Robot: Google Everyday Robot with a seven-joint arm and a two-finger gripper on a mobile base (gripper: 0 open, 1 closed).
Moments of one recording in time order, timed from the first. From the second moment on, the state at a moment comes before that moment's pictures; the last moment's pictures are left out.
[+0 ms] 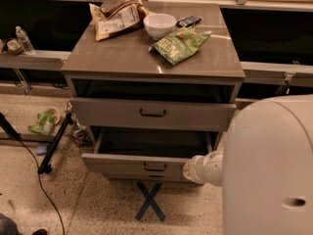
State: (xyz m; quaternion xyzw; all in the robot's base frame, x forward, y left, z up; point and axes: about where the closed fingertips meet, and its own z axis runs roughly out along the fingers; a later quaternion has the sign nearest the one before) arm 0.549 -0.132 0.434 -0.68 0.69 -0.04 0.25
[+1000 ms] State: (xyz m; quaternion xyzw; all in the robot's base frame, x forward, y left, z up) arm 0.596 -0.113 0.390 -0.66 0.68 -0.12 0.30
